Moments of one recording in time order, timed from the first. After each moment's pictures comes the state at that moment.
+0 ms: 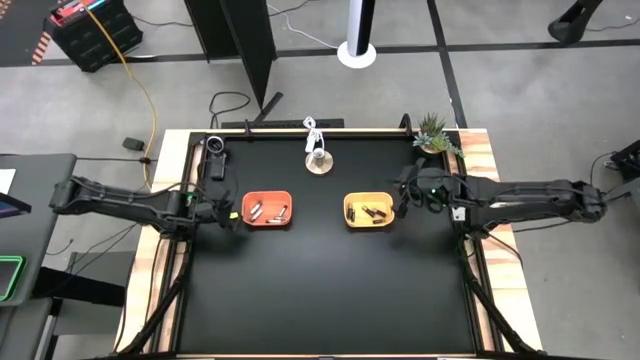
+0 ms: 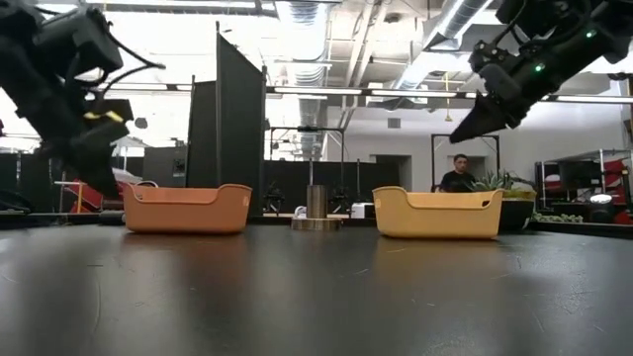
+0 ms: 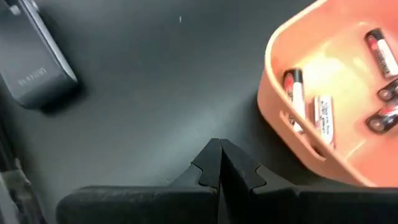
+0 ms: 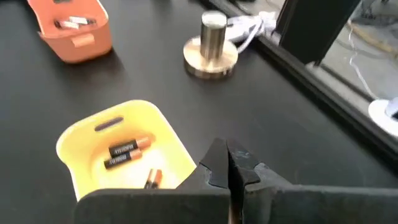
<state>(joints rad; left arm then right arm) -0.02 0.71 0.34 -0.72 -0.58 -0.84 -0.18 0.84 0.48 -0.22 0.35 0.16</state>
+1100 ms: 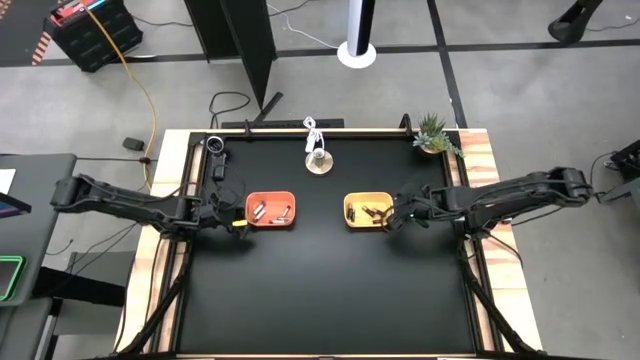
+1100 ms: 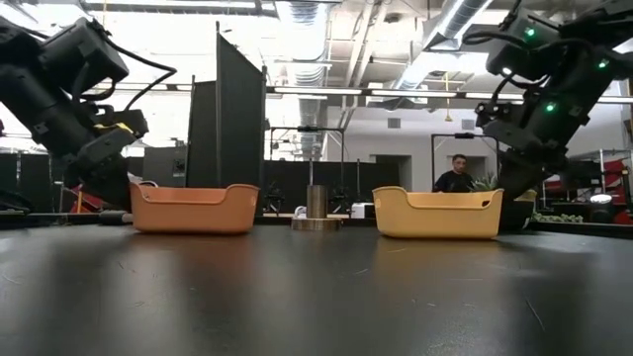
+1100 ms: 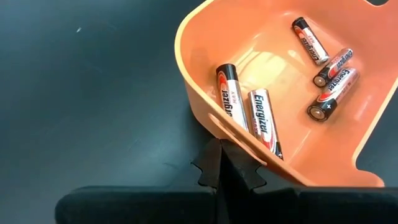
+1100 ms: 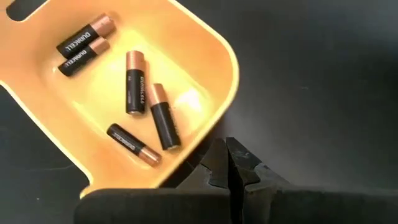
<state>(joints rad) -0.01 0.80 0.21 -0.28 -0.46 -0.65 -0.02 1.09 0.46 -0.44 0.40 0.73</state>
